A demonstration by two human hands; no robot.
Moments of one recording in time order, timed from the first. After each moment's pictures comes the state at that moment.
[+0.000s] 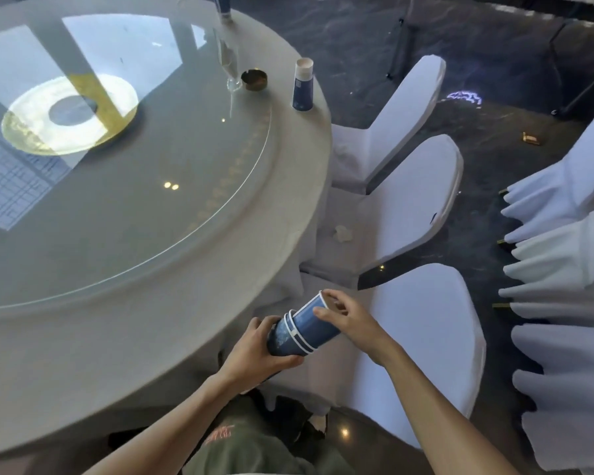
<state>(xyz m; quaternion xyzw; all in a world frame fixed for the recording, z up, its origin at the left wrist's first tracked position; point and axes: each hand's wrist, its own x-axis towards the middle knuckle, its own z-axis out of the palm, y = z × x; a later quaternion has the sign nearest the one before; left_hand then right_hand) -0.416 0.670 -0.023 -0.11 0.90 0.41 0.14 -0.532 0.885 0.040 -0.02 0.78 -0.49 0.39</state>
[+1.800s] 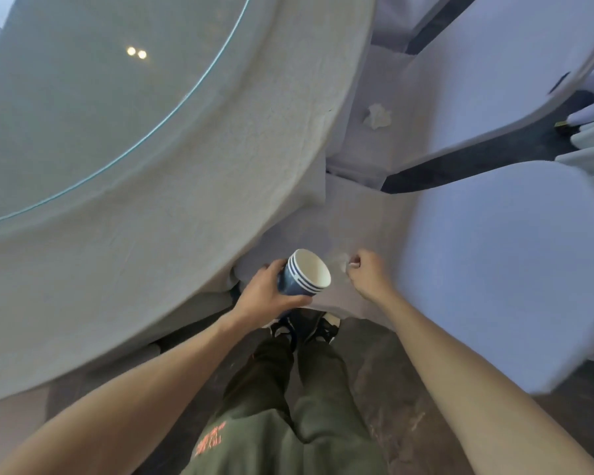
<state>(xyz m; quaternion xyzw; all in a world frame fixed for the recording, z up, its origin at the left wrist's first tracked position) -0.408 0.633 -0.154 -0.18 0.83 0.45 0.27 -0.514 0.851 -0.174 0.05 0.90 -0.22 0.36</state>
